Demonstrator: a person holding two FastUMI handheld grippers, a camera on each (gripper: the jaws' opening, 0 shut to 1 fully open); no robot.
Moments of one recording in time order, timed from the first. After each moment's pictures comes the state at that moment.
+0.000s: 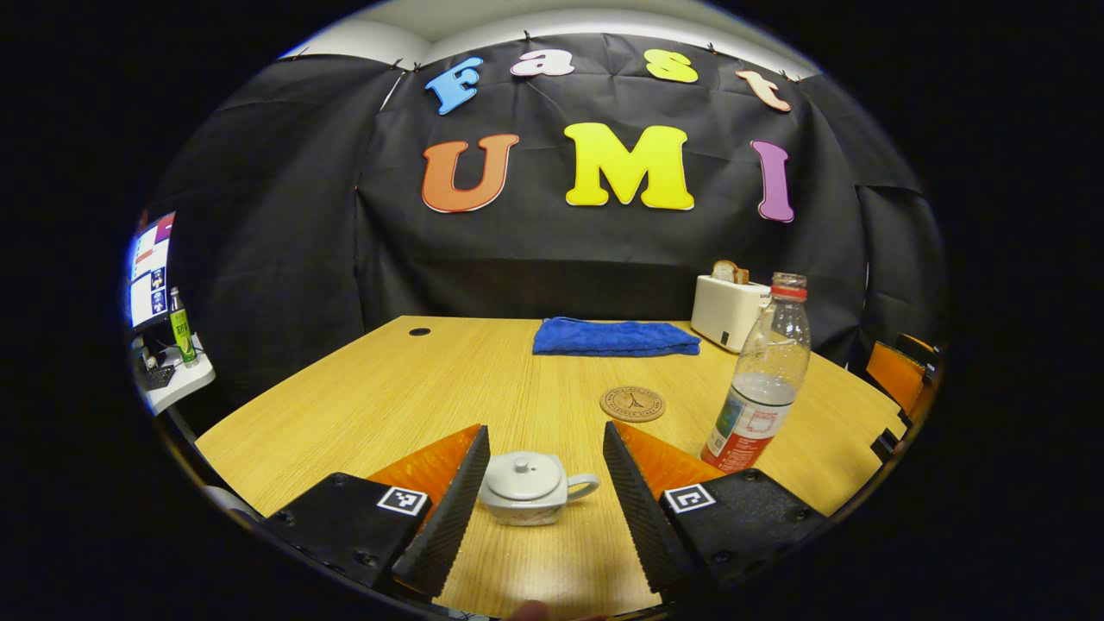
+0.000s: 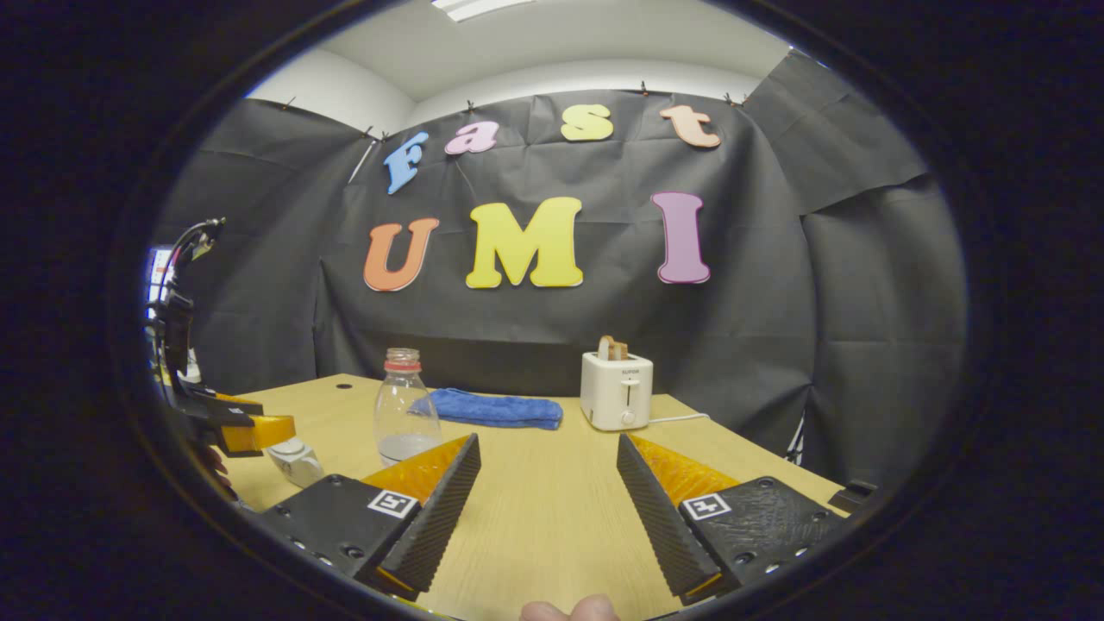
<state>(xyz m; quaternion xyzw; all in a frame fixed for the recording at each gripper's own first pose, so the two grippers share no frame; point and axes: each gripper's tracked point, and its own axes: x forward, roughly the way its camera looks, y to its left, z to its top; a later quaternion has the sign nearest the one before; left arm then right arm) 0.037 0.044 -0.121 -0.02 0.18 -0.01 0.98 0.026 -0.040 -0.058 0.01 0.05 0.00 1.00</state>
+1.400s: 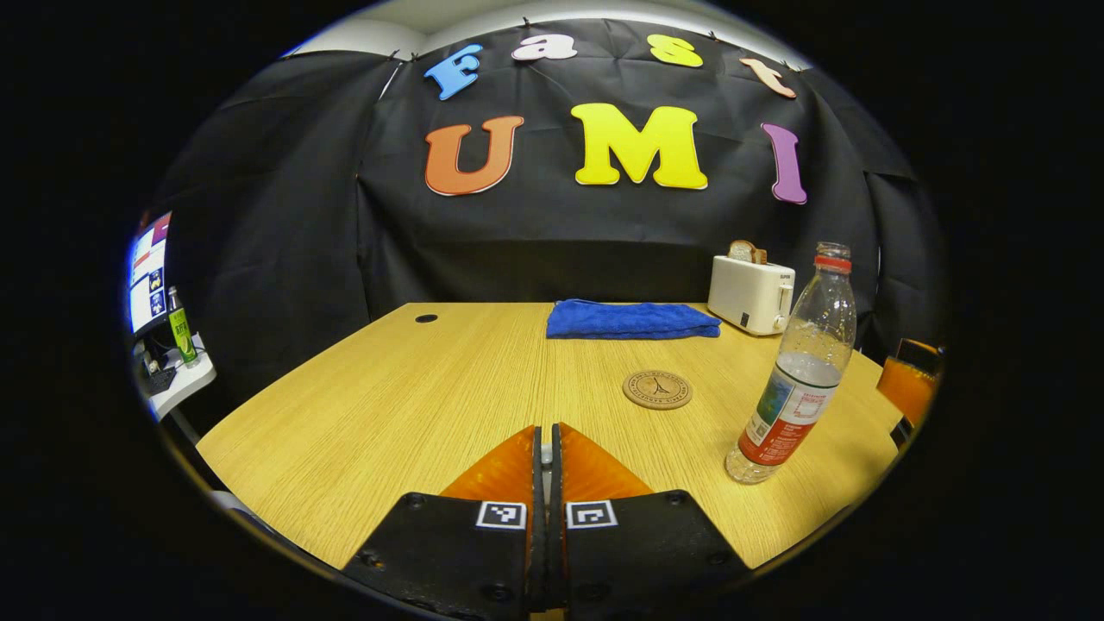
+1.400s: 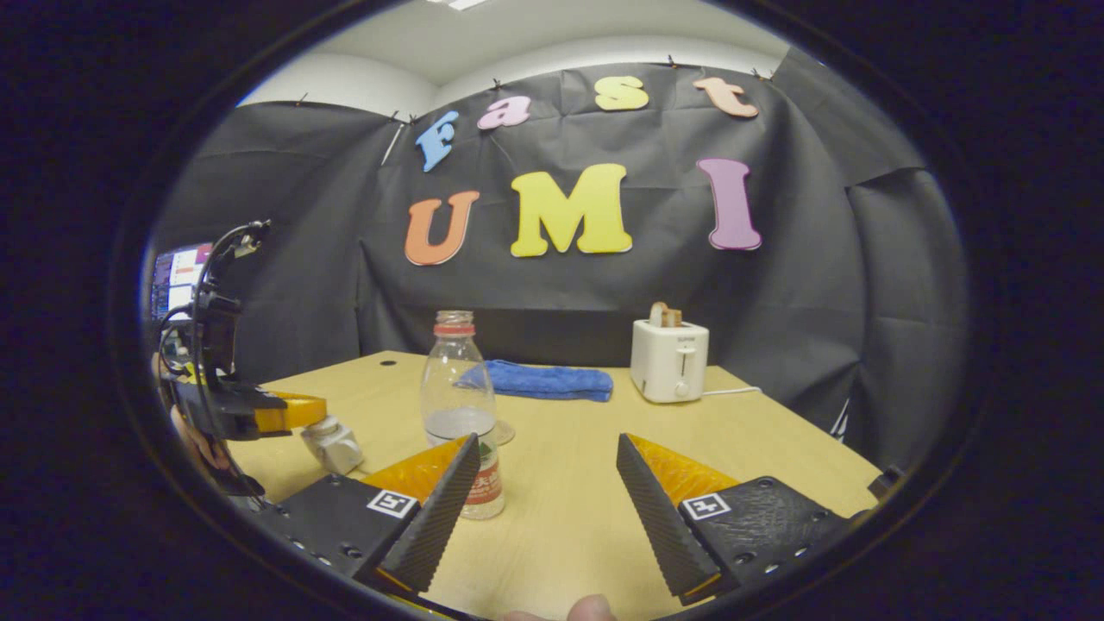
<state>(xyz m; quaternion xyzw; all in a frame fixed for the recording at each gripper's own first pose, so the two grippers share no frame) 0.051 0.053 -0.134 -0.01 0.19 -0.02 0.98 0.029 0.015 -0.091 0.02 0.11 0.10 0.99</state>
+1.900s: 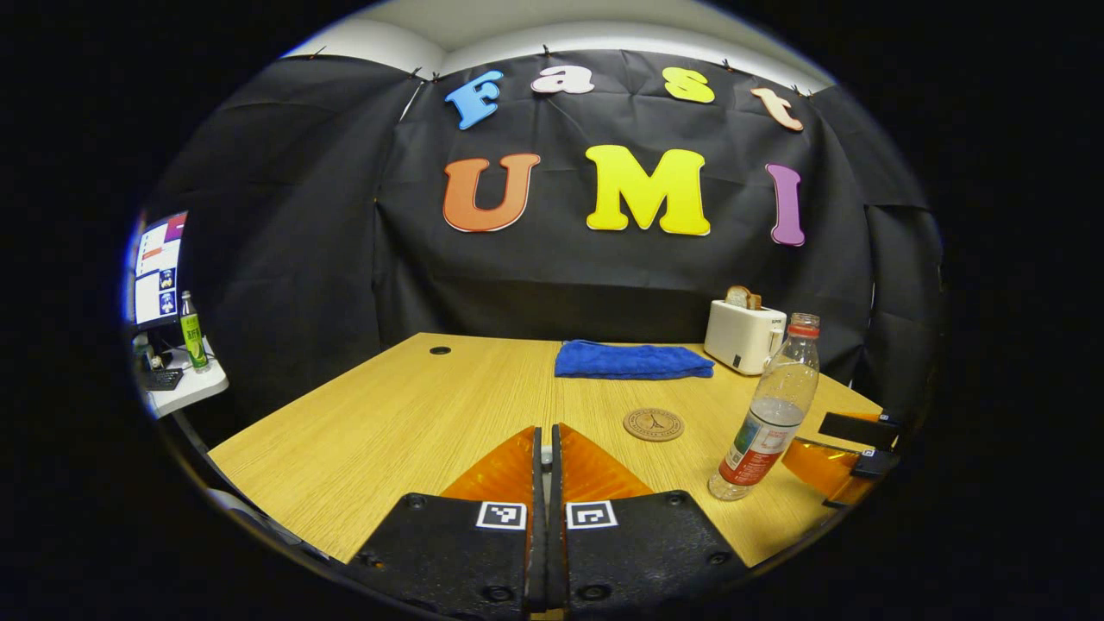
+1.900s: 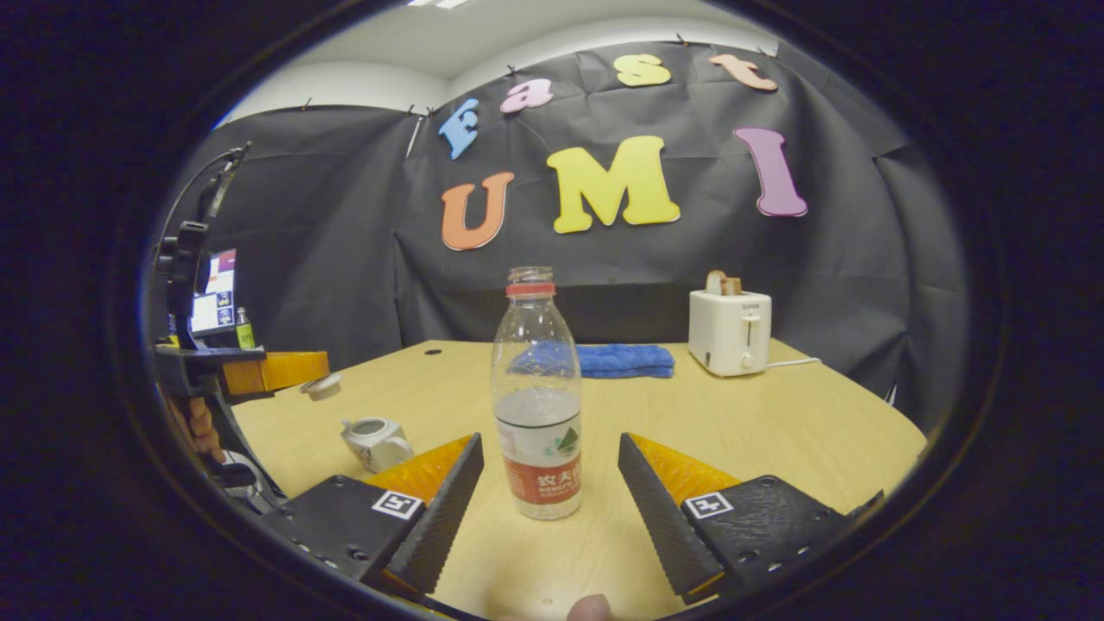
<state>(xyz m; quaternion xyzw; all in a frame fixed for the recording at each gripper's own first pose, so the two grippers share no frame) 0.027 0.078 -0.083 -0.03 0.13 0.00 0.99 0.048 0.072 -0.111 0.03 0.13 0.15 0.98</state>
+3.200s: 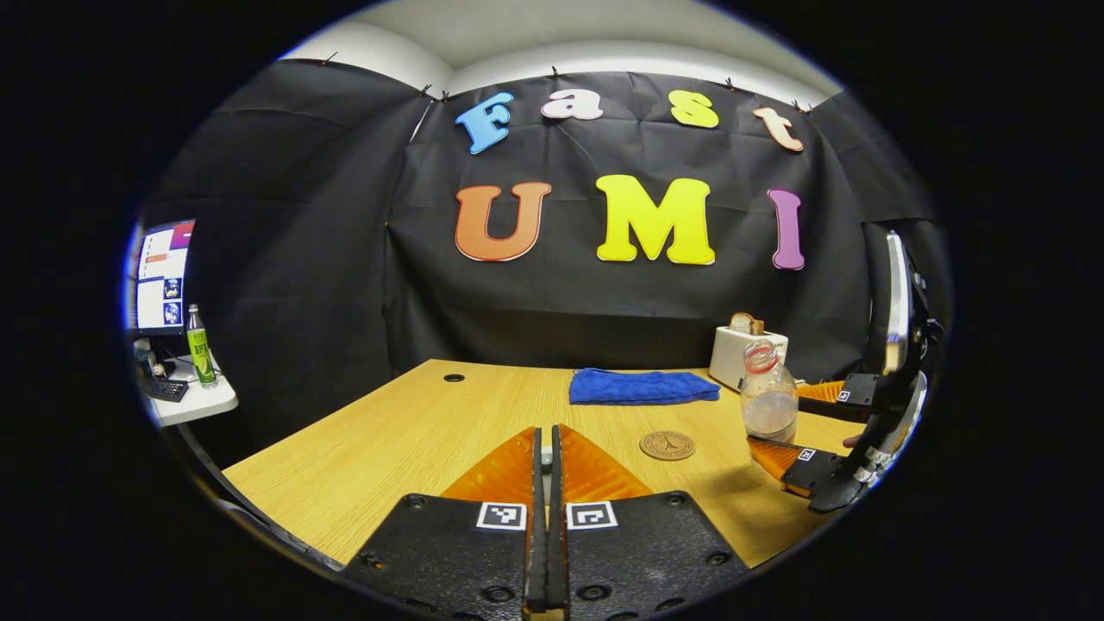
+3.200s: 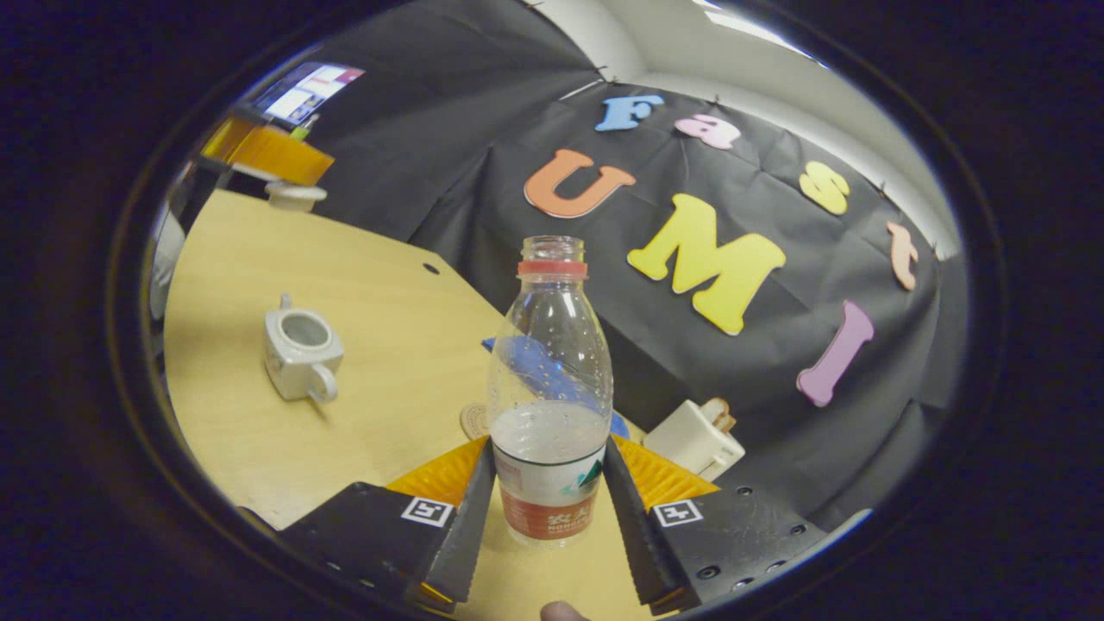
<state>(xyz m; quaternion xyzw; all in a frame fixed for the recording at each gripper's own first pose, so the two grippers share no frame) 0.025 0.112 -0.058 -0.03 0.09 0.00 1.00 0.109 0.093 -0.087 -0.37 0.06 0.13 0.92</state>
